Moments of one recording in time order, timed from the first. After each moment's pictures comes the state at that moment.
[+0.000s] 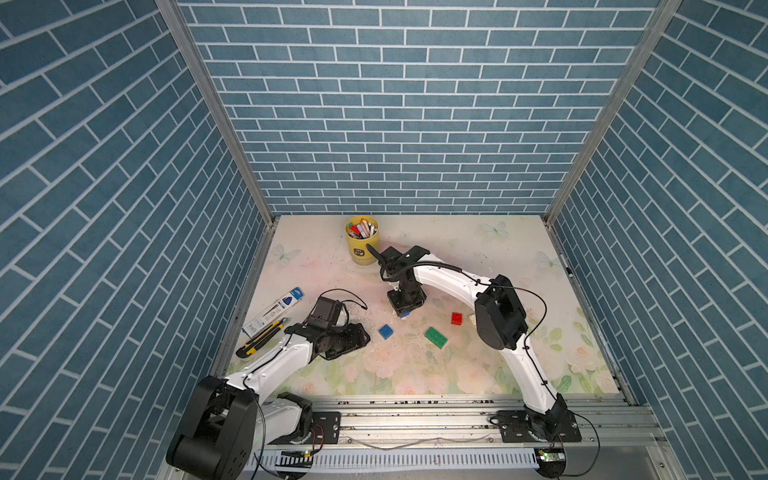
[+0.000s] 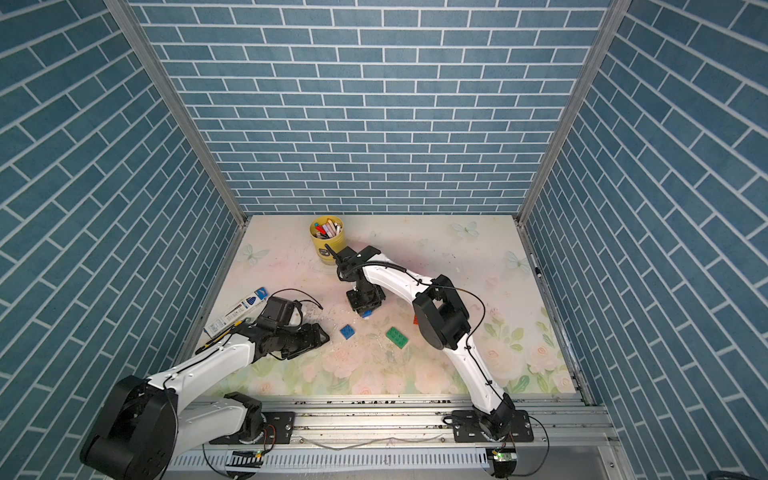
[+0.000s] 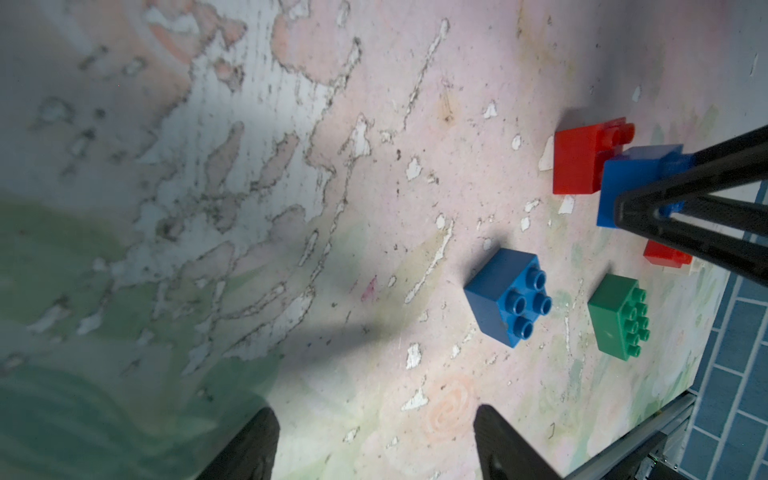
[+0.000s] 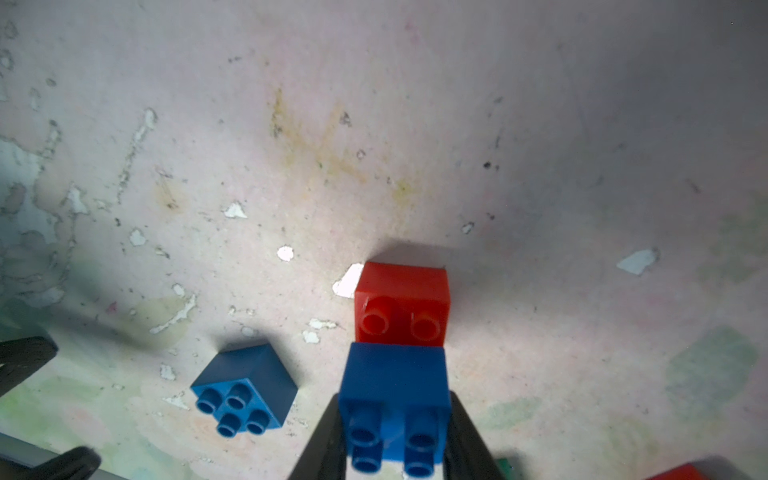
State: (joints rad) left arm -0.34 1.16 0.46 -0.40 0.34 -0.63; right arm 0.88 2.33 2.03 -1.23 -0.10 0.36
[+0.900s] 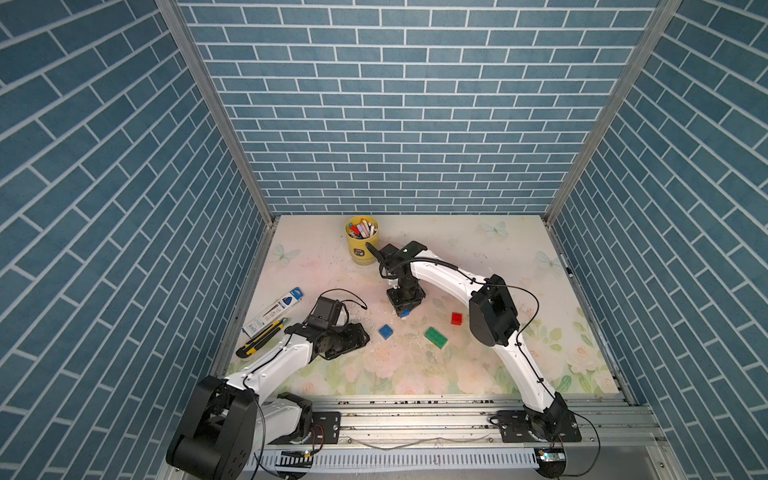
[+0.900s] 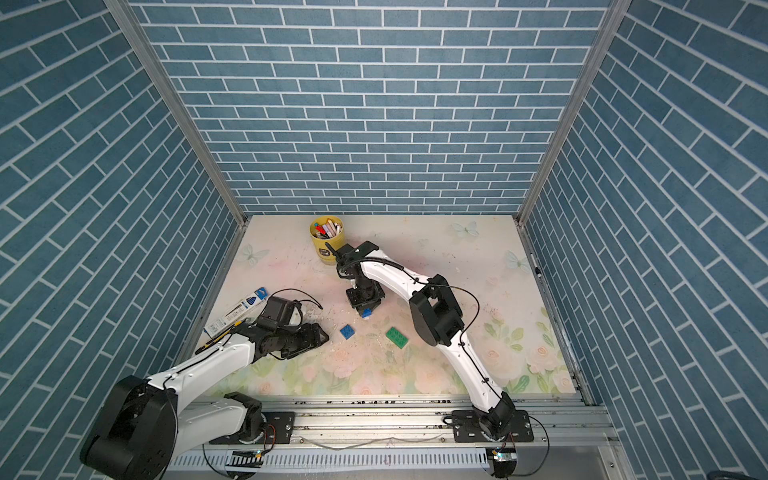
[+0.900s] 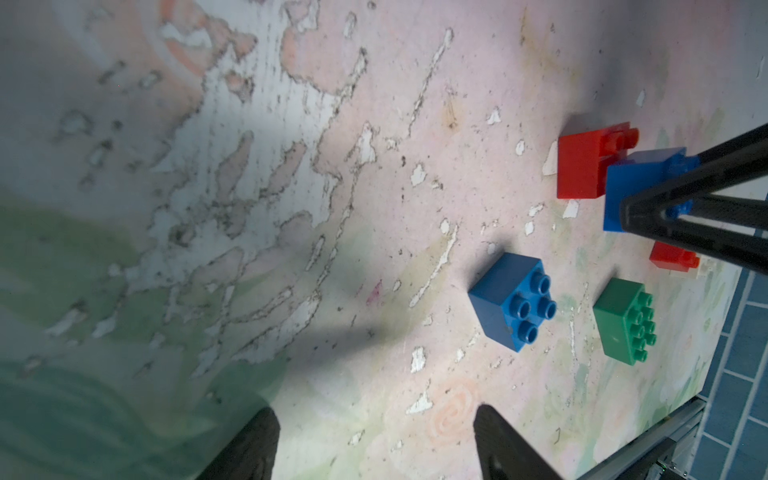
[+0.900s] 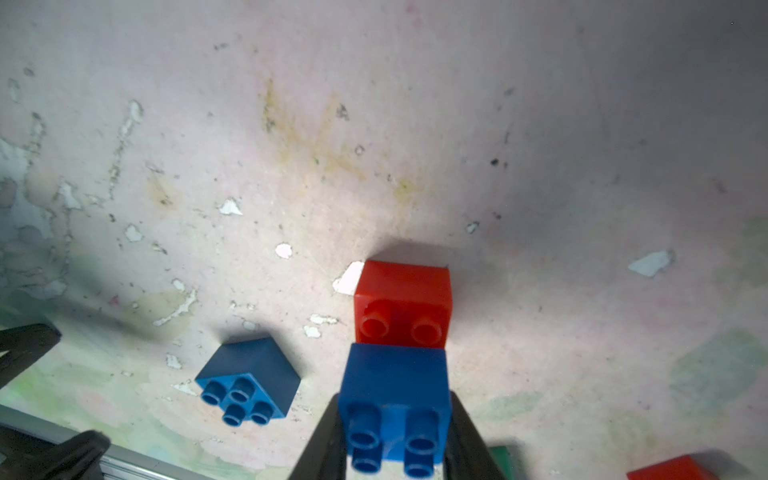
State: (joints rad) left arm -0.34 1.16 0.46 -0.40 0.33 -0.63; right arm 0.87 2.42 2.18 -1.36 -0.14 0.32
